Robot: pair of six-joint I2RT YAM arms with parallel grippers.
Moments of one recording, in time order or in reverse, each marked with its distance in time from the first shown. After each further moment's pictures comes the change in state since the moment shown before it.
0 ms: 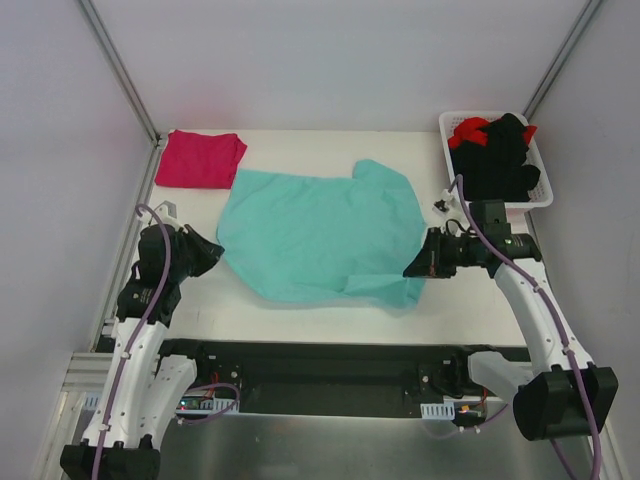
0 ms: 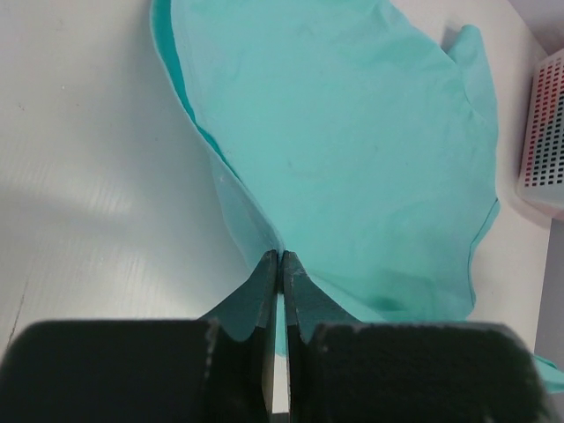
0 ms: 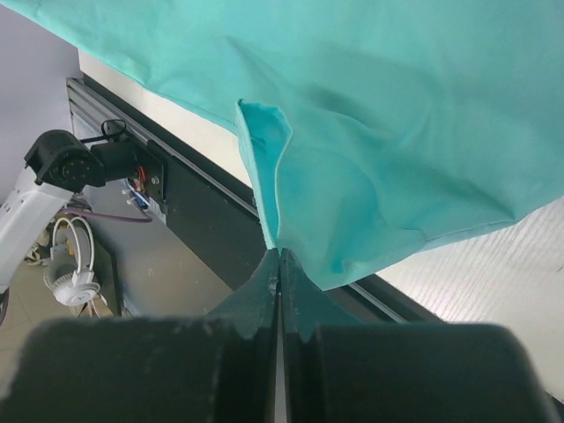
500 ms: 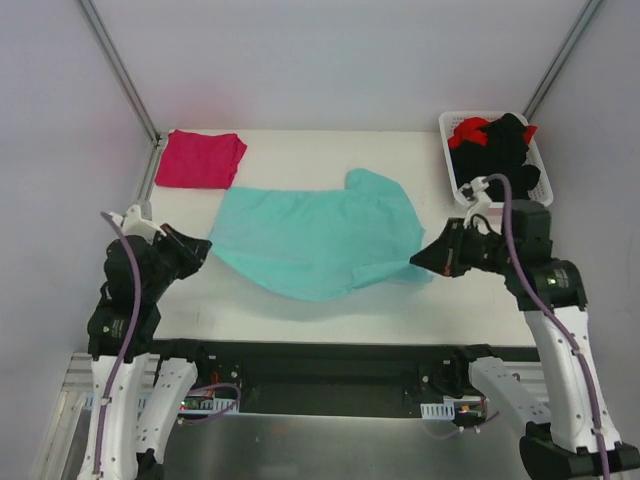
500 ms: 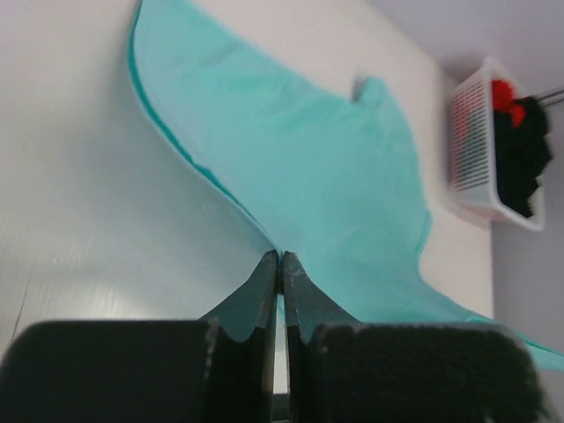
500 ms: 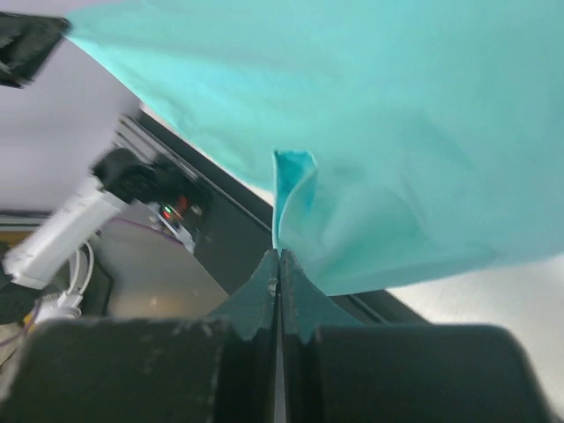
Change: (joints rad) left arm 0.000 -0.156 0.135 -0.187 0.015 0.006; right arm 0.069 -0.259 0.106 -0.050 0.040 0.089
